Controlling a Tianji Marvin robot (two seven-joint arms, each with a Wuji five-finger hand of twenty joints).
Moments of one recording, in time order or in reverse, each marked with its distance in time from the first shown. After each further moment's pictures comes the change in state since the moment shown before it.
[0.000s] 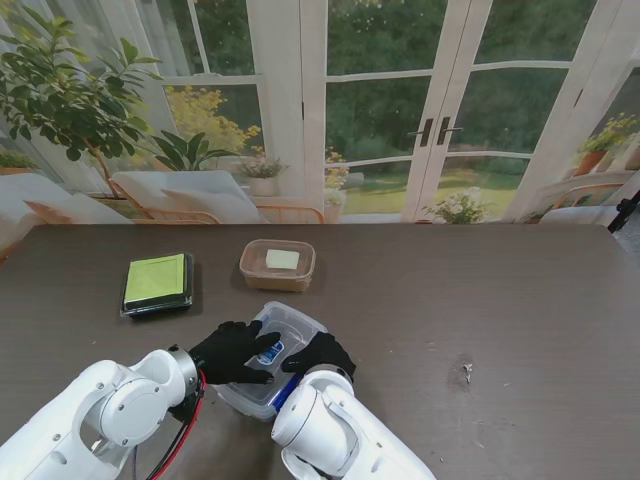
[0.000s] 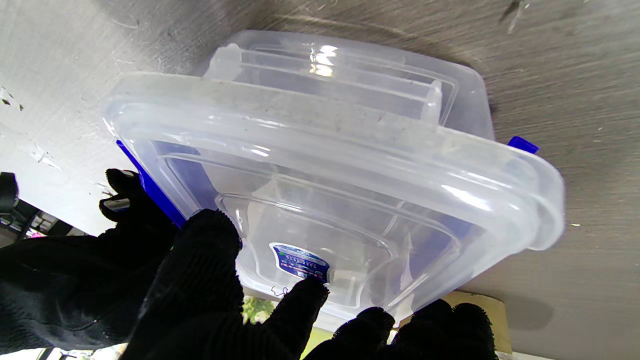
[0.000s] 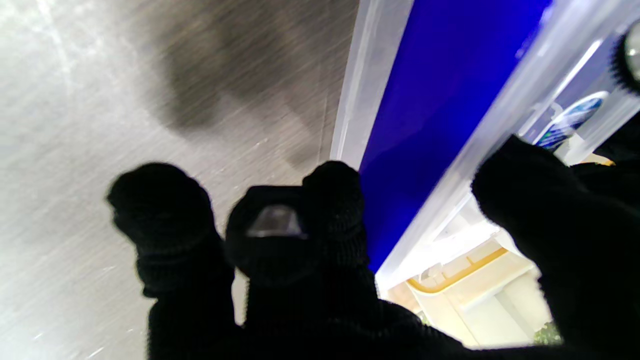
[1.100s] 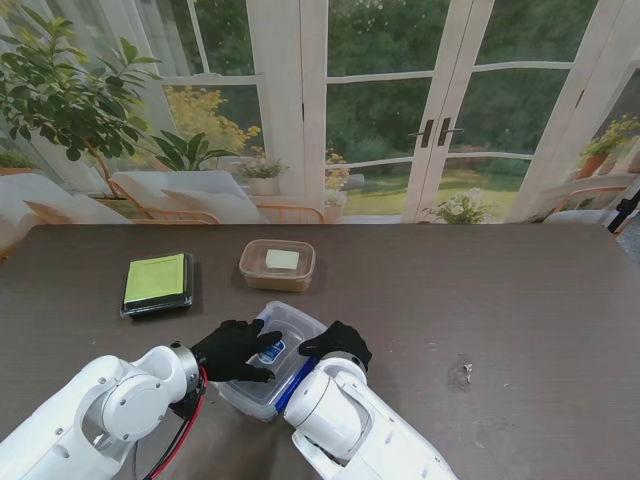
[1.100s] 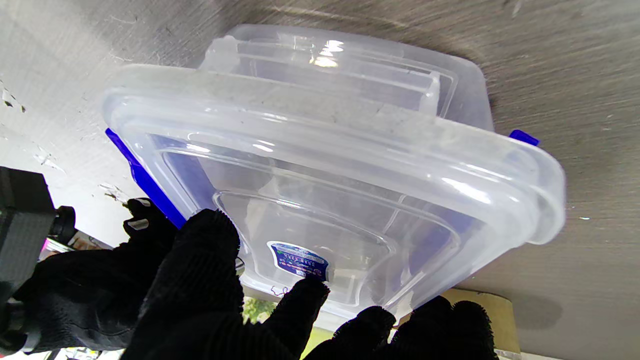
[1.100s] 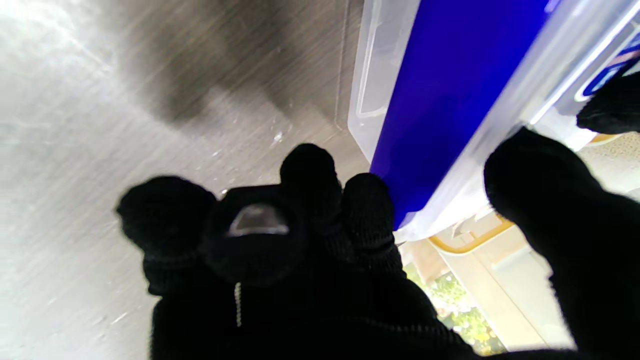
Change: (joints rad) left arm -0.025 0.004 0.015 0.014 -0.008 -0.010 -0.008; right arm 0.085 0.048 -0.034 0.061 0.268 0.005 -0.253; left_hand 0.000 0.000 0.000 0.000 0.000 -0.001 0.009 0.001 0.001 0.000 0.011 0.000 0.013 -0.004 0.012 0.005 0.009 -0.002 0.010 0.000; right_hand -0.017 -0.068 0.000 0.029 0.317 -0.387 0.676 0.099 0.023 0.121 -0.155 -0.049 0.000 0.096 -0.014 0.010 0.000 -0.046 0.070 0.000
